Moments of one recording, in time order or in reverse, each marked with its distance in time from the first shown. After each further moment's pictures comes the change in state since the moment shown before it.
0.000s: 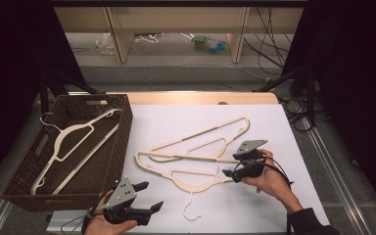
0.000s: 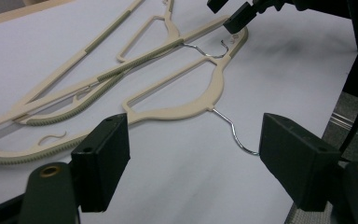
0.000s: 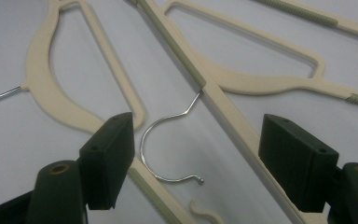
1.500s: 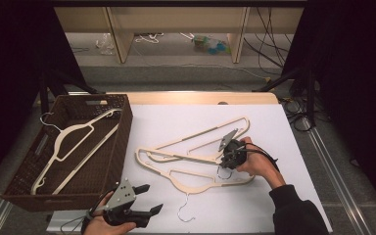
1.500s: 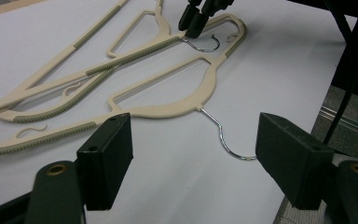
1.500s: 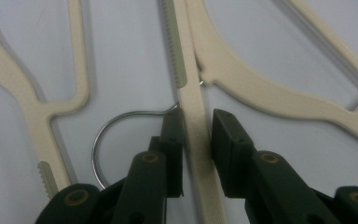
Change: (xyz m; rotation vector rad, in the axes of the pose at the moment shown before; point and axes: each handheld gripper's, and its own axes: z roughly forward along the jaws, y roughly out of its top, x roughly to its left) left arm -0.001 -0.005 0.001 0.009 -0.043 -0.002; right arm -0.018 0.037 0.046 0.301 0.084 -0.269
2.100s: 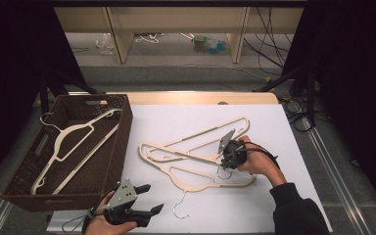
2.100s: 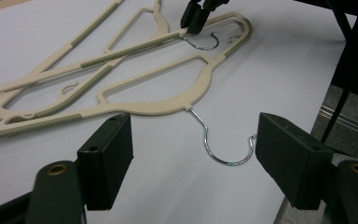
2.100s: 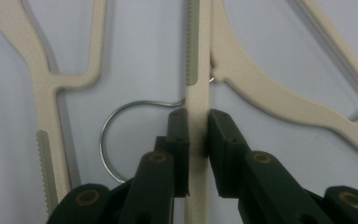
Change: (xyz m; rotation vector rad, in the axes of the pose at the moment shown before) left arm 0.002 0.000 0.003 0.014 -0.007 0.007; right arm 0.000 0.004 -0.005 0.043 0.023 -0.096
